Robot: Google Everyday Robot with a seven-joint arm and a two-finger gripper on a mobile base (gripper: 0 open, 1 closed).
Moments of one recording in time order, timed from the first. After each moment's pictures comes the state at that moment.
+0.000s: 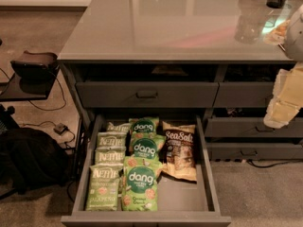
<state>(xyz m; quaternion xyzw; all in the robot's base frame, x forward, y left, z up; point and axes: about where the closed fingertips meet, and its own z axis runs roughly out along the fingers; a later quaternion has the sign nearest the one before) 0.438 -0.216 0.977 -0.60 0.78 -0.04 0.16</state>
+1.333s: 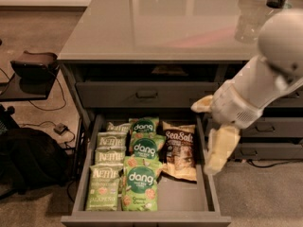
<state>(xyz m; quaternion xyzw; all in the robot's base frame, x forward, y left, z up) 0.424 -0.119 0.819 -0.67 0.70 0.20 0.14</state>
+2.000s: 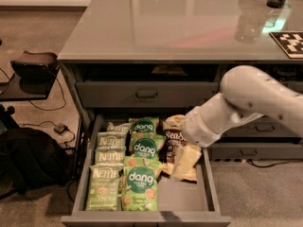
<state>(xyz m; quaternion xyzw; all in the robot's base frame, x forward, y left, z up) 0.449 -0.055 0.727 -0.66 0.68 0.25 0.21</state>
